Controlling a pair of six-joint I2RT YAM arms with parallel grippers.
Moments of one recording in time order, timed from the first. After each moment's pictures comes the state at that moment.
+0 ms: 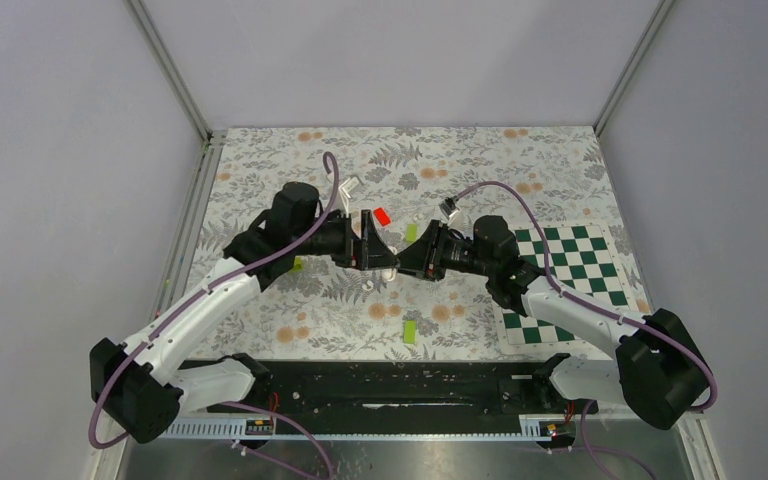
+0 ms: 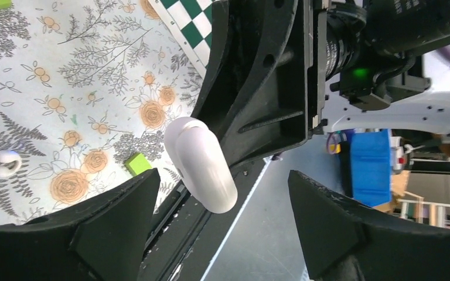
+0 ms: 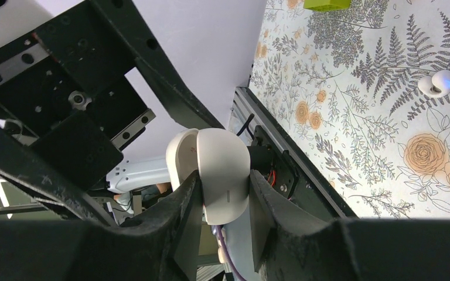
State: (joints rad) left arm -0.58 1.13 0.99 -0.37 0.65 -0.61; right arm 0.65 1.23 0.62 0.40 -0.59 1.21
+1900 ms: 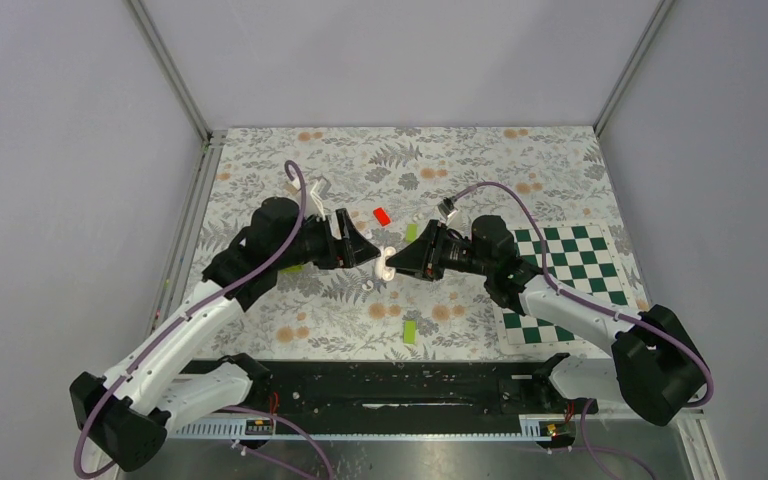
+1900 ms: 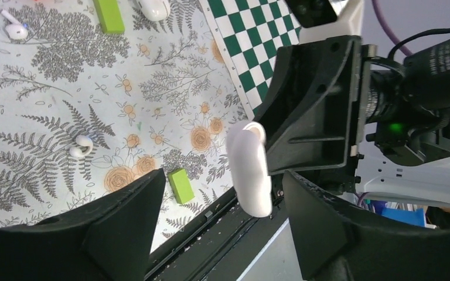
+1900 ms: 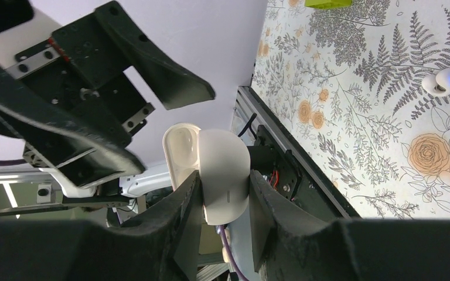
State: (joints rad) left arm -0.59 0.97 0.93 -0.42 0.33 -0.67; right arm 0.65 1.25 0.62 0.42 -0.60 1.23
